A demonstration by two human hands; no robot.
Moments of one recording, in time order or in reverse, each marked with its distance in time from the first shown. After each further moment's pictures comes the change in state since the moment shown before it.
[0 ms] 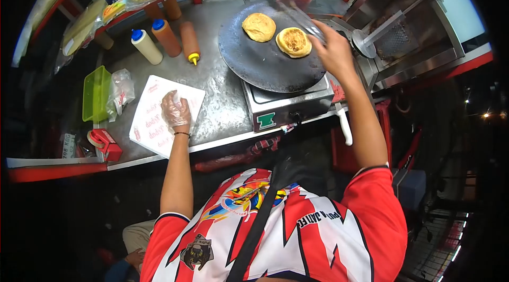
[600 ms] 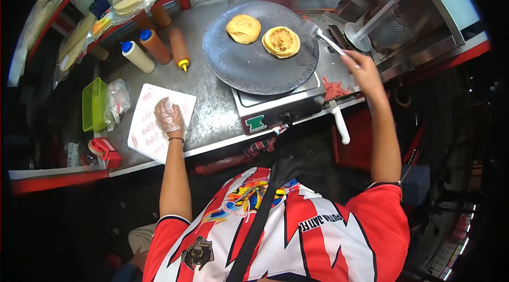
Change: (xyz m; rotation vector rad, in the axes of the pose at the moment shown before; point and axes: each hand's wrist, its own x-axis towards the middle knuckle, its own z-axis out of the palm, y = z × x) left_hand 0.000 -0.001 0.003 0.056 -0.005 -0.014; right_hand -0.063 0.097 -0.070 0.296 -0.143 0.311
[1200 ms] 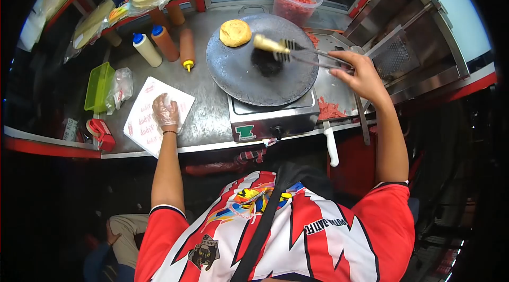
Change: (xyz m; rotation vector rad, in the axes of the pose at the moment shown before) left_hand -0.007 -0.013 0.010 0.100 0.057 -0.004; right_hand 0.037 -0.065 -0.035 -0.162 -0.235 -0.396
